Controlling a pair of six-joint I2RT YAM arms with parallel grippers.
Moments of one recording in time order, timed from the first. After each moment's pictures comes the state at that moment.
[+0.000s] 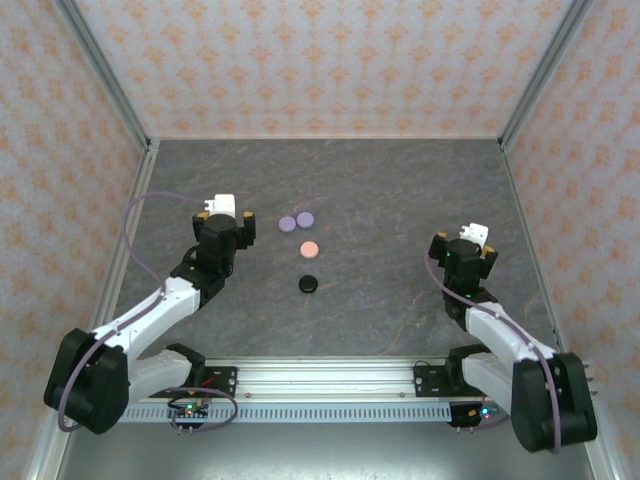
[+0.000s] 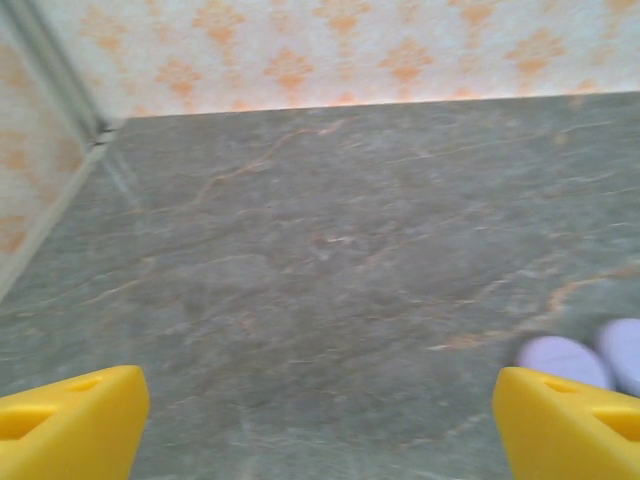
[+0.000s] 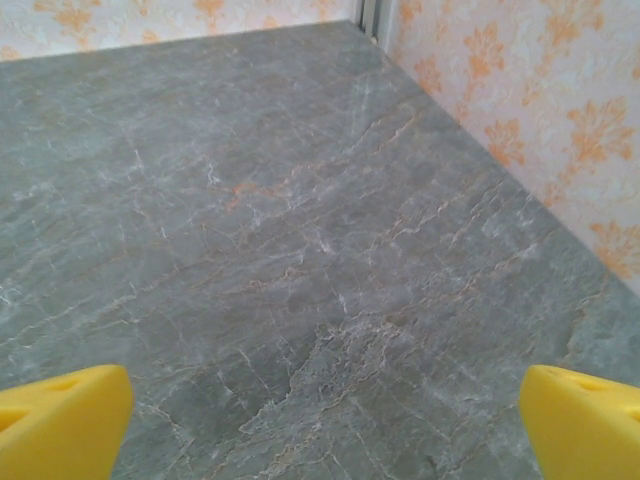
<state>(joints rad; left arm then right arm) -0.35 1.14 0.57 0.11 -0.53 -0.12 0.13 1.03 0.26 0.30 0.47 0.19</state>
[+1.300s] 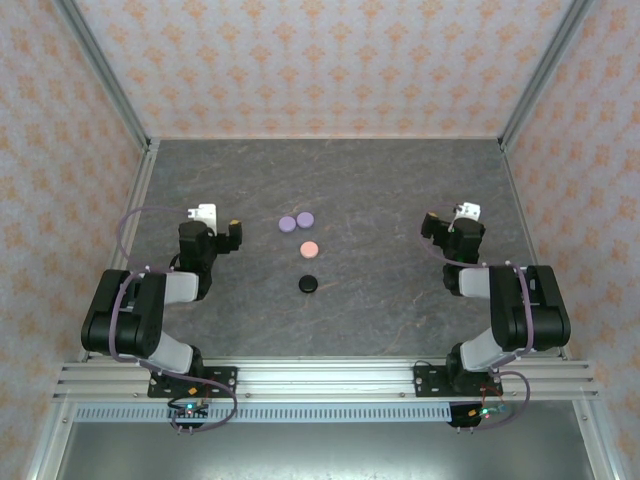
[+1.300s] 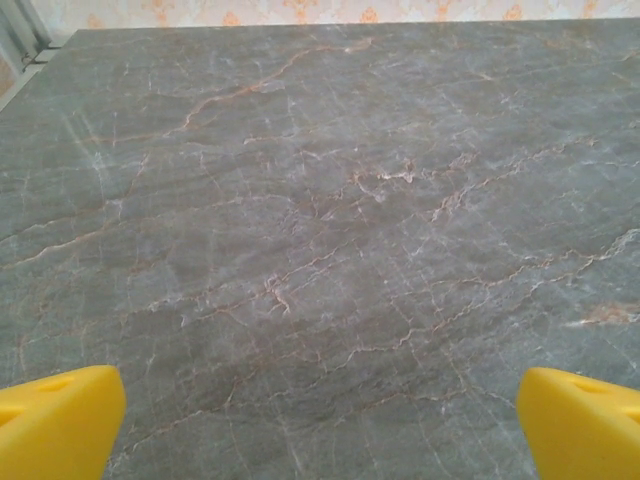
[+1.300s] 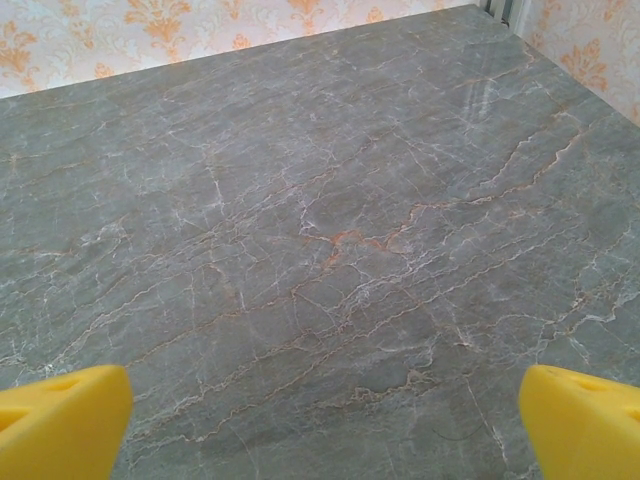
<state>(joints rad) -0.01 1.50 0.40 0.67 -0.11 -0.03 0.00 1.52 0.42 0.69 0.15 0.17</state>
